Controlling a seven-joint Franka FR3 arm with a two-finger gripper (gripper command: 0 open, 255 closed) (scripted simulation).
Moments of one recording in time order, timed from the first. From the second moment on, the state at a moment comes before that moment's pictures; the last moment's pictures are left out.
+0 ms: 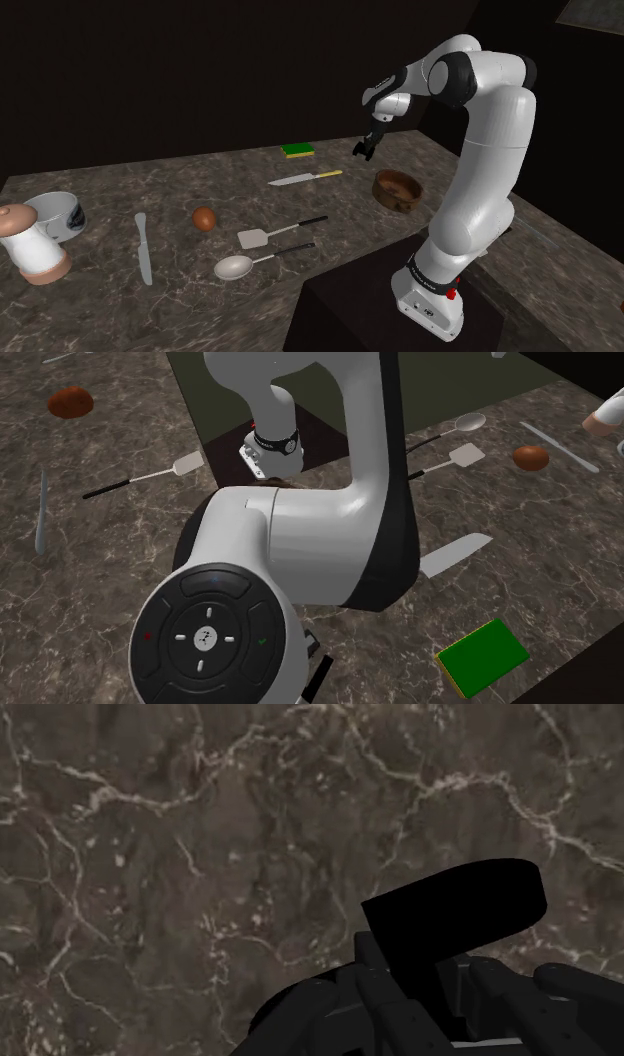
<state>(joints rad) -0.24 0.34 -0.45 -2.00 0.18 2.28 -0.73</state>
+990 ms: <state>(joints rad) -0.22 0.23 -0.48 -1.92 0.12 2.11 -0.69</state>
